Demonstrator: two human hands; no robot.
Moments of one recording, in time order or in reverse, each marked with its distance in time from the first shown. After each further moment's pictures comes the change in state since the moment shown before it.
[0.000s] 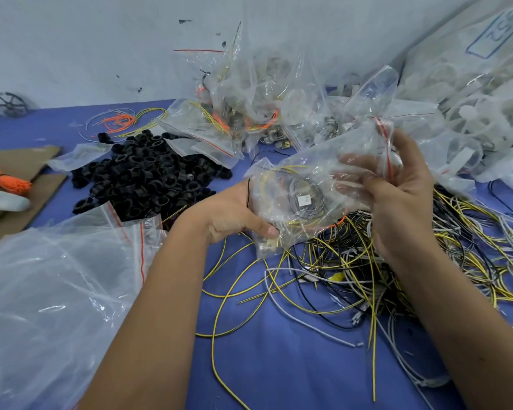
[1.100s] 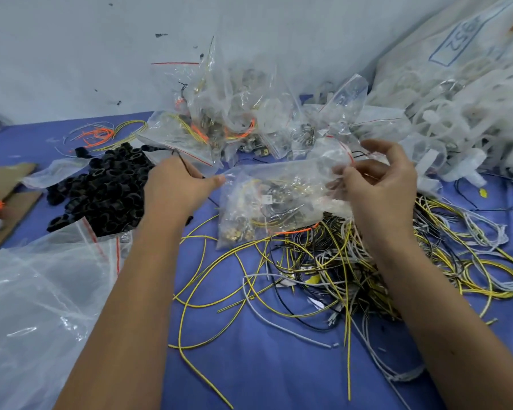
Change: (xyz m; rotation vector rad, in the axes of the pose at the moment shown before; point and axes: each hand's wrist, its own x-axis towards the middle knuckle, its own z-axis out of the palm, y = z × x) left_hand -0.006 0.034 -0.024 0.704 0.929 0.028; right_hand 0.003 -0.016 -0.007 -0.321 0.224 -0.005
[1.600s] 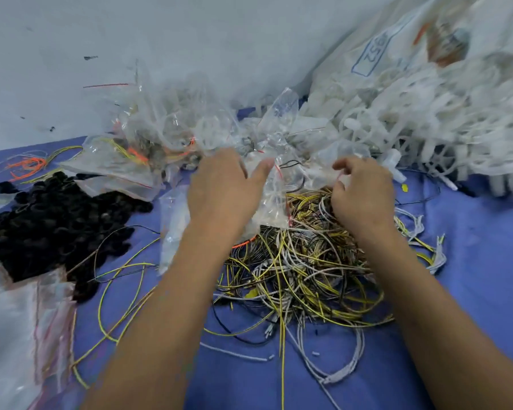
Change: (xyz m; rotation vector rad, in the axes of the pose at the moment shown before) left_hand -0.057 0.148 0.062 0.078 -0.065 0.326; right_hand 0.054 0.011 -0.090 -1.108 0.044 -0.147
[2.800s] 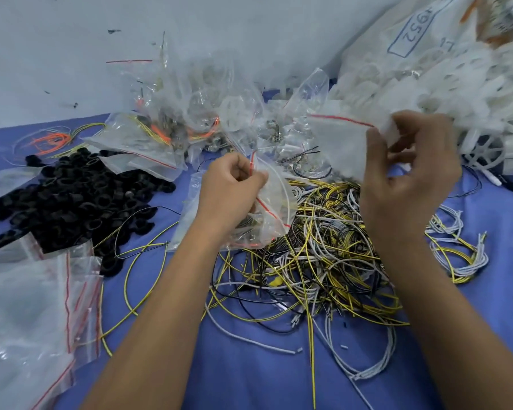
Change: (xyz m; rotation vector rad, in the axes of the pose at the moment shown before) left_hand -0.005 -0.067 0.028 -0.768 -0.095 -0.107; right_hand -0.030 -0.038 -0.011 0.544 0.620 -0.301
